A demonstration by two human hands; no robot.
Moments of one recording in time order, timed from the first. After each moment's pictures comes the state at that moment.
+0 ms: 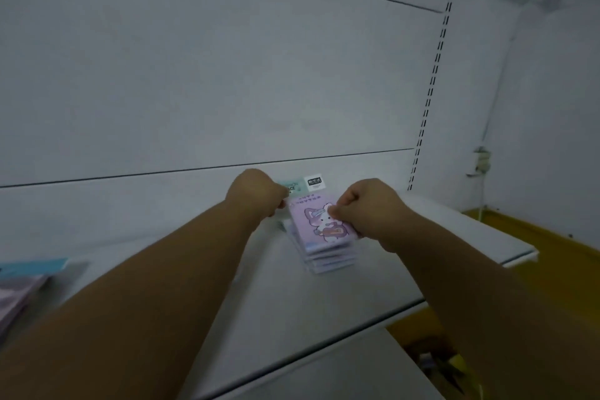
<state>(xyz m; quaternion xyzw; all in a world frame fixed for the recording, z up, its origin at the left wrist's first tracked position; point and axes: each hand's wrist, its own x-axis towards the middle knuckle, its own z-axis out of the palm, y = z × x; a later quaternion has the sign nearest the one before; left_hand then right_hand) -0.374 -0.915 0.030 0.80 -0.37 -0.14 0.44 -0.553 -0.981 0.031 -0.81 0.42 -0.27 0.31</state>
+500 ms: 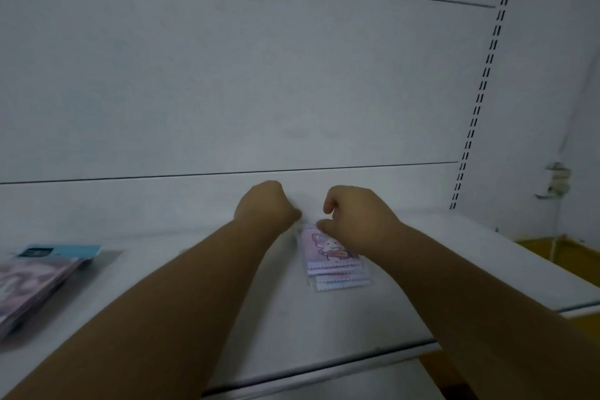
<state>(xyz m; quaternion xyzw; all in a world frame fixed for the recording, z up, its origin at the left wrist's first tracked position) -0.380 -0.923 0.019 0.90 -0.35 0.06 0.25 -0.526 -0.995 0.030 -0.93 0.28 -0.22 0.11</state>
